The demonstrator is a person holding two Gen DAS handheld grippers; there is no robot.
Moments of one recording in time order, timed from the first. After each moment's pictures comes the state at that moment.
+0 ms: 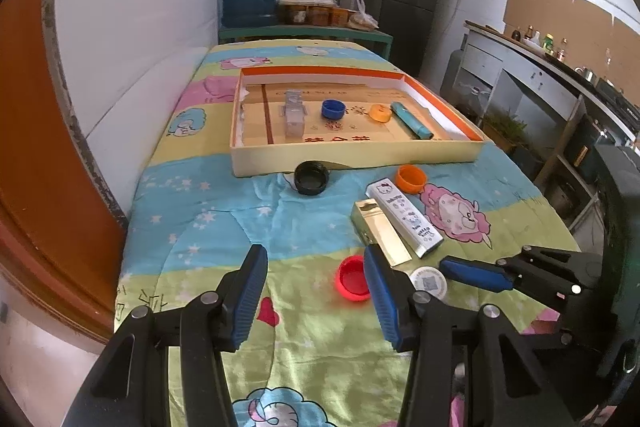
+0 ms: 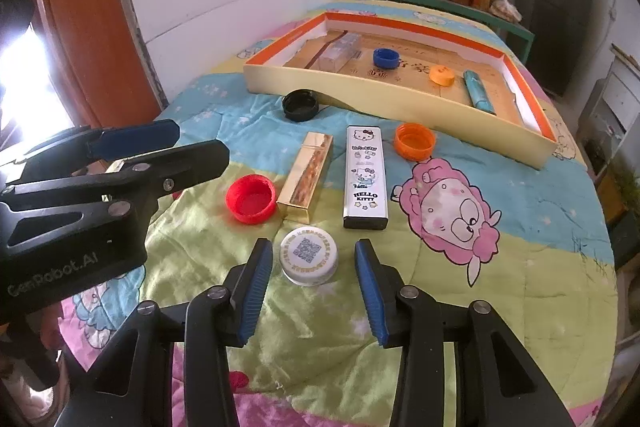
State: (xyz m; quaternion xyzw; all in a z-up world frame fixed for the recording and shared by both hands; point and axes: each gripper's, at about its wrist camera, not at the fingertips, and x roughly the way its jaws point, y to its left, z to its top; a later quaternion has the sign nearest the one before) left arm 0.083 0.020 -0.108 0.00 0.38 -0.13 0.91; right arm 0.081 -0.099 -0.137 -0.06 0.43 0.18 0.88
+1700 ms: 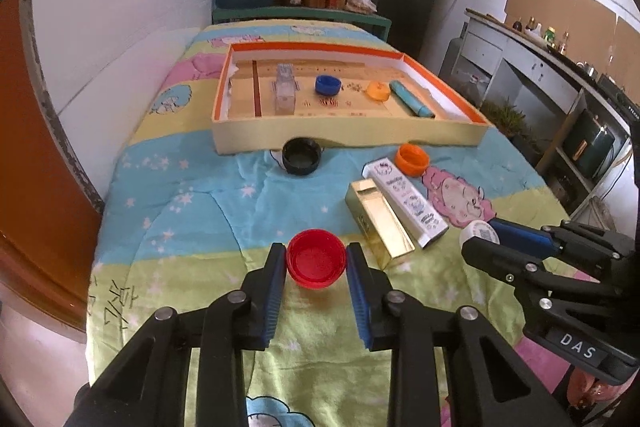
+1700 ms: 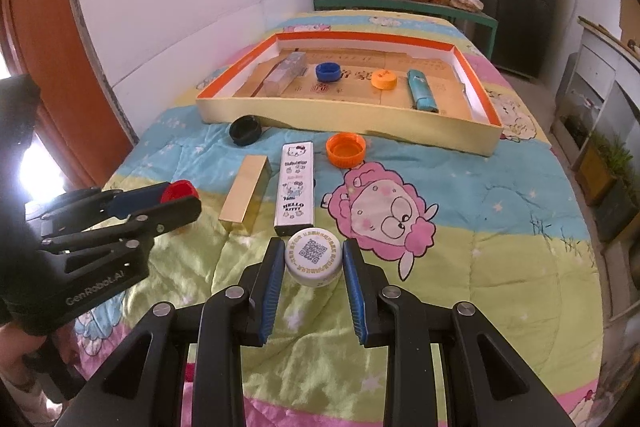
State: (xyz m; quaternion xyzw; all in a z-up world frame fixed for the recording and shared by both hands) left arm 0.091 0.014 -0.124 -0.01 0.41 -0.14 0.90; right arm 0.082 -0.139 -0.121 -0.01 0.42 0.13 0.90
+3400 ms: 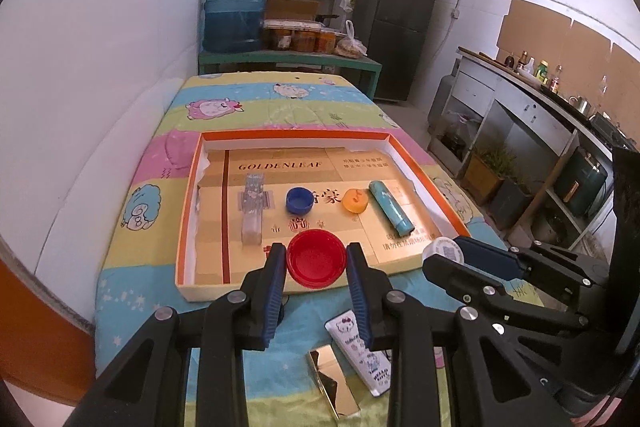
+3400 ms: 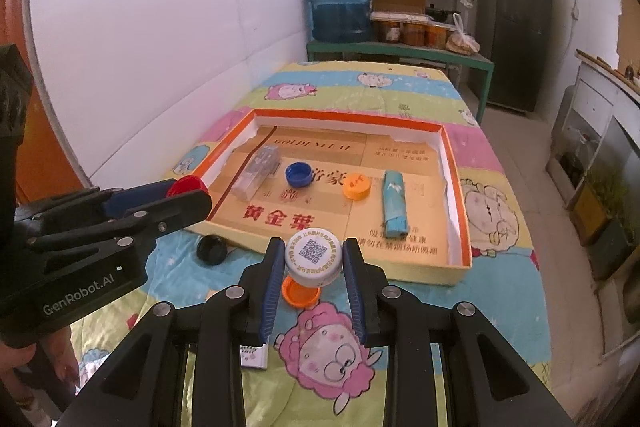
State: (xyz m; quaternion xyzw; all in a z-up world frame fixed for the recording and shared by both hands) left arm 0.172 -0.021 -0.056 -0.03 0.36 -0.15 0.92; right arm 0.160 -0.163 -0.064 -0.01 0.37 0.13 0.92
